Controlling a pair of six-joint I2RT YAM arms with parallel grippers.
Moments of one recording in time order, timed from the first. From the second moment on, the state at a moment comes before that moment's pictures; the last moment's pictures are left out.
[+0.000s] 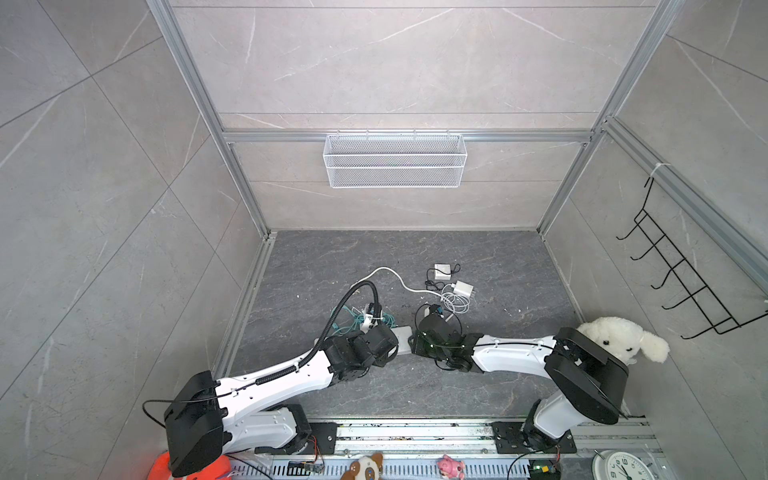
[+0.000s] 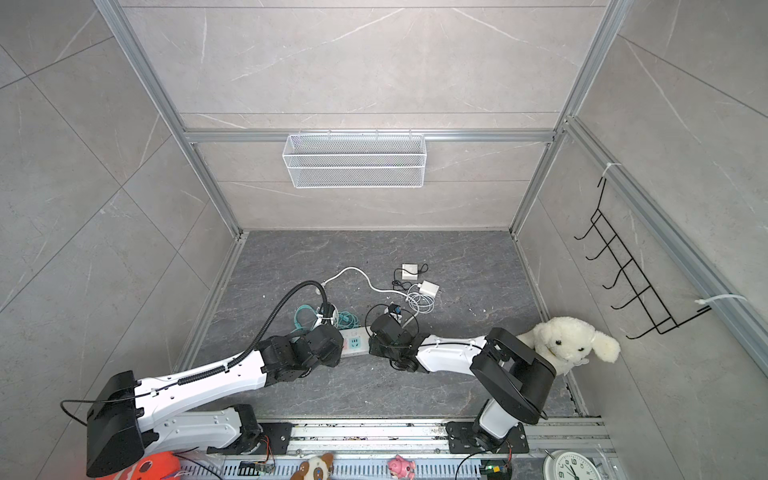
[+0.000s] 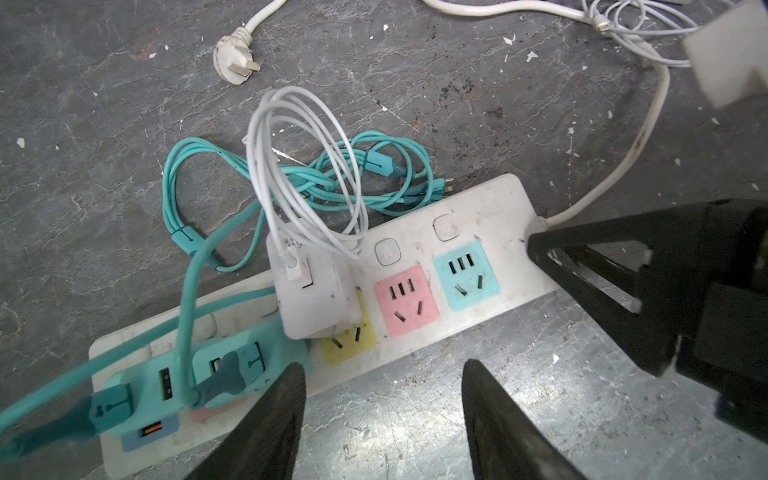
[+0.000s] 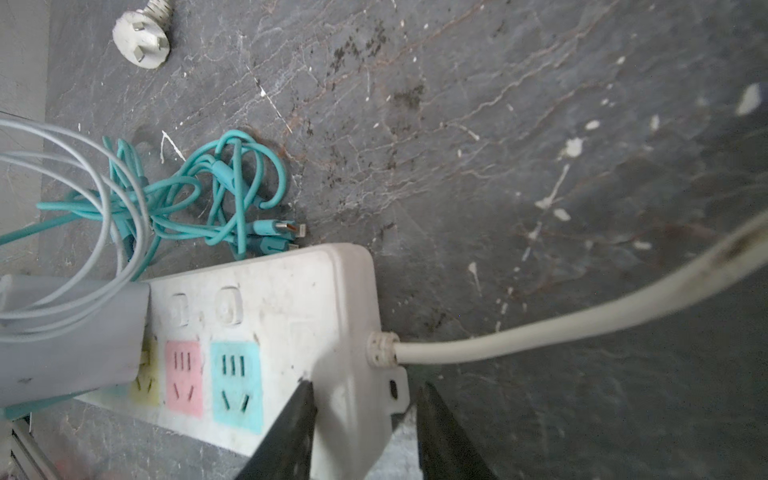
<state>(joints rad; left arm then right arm) -1.02 1.18 0.75 -0.60 -0.47 -0.63 0.90 1.61 0.71 0.03 0.10 0.96</state>
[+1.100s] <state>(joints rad) -0.94 1.24 0.69 -0.36 -0.43 -0.58 0.90 1.59 0.69 0.03 0.10 0.96</state>
